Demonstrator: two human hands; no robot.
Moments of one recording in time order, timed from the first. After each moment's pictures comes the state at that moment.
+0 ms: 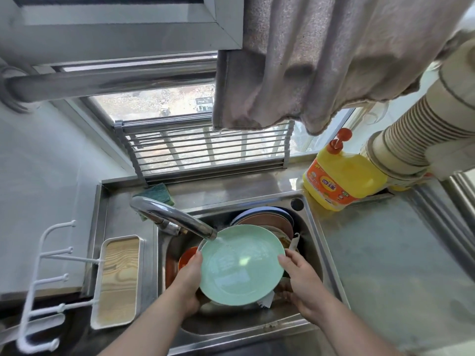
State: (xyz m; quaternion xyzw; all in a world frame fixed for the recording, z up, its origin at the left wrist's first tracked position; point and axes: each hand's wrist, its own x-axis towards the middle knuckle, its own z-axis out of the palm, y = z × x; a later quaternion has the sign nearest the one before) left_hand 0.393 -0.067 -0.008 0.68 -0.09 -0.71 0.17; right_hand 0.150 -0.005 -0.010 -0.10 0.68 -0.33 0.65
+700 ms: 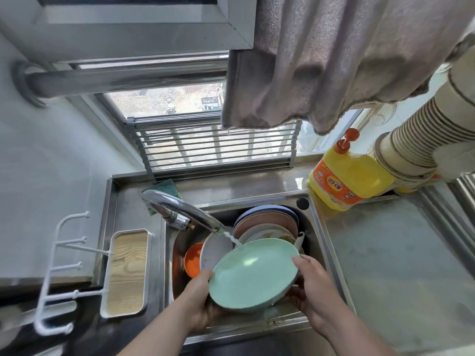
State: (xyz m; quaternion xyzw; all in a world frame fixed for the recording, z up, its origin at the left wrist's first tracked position) left_hand 0.394 -0.031 -0.004 0.62 0.03 -0.77 0.17; right_hand 0.153 0.015 0.017 -0.06 0.66 -0.39 0.64
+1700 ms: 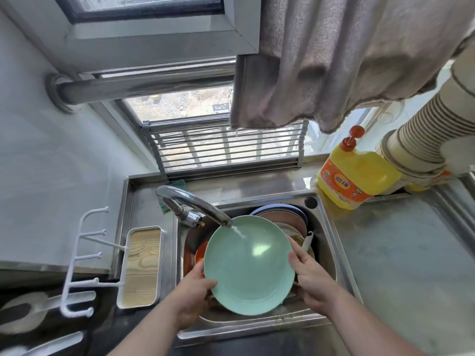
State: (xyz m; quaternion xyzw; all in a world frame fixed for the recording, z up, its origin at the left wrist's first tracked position) left_hand 0.431 -0.020 -0.008 0.65 -0.18 -0.72 0.18; right_hand 0.160 -0.003 0.013 -0.10 0.61 -0.35 0.71
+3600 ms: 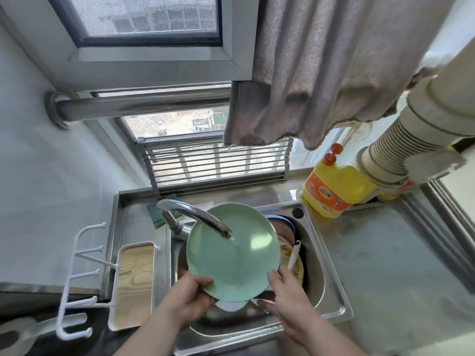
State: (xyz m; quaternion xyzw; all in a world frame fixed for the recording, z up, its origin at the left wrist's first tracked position) left_hand 0.434 -0.046 -0.001 0.54 0.06 -0.79 0.29; right_hand 0.226 0.019 0.051 -0.13 0.65 -0.39 0.64
